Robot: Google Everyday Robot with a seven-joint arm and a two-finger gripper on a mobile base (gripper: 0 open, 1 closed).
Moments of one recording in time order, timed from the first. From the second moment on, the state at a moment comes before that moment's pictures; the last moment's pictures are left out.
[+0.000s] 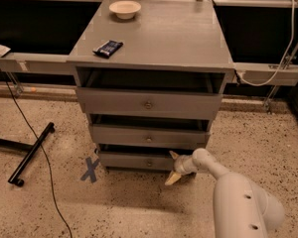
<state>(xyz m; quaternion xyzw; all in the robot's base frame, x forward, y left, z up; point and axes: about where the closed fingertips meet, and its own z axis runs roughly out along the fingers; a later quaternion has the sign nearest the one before) 0.722 -0.117 0.196 -0.61 0.71 0.12 0.34</state>
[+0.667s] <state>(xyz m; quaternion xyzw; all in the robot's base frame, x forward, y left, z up) 0.743 -0.119 0.189 -0.61 0.71 0.11 0.33</state>
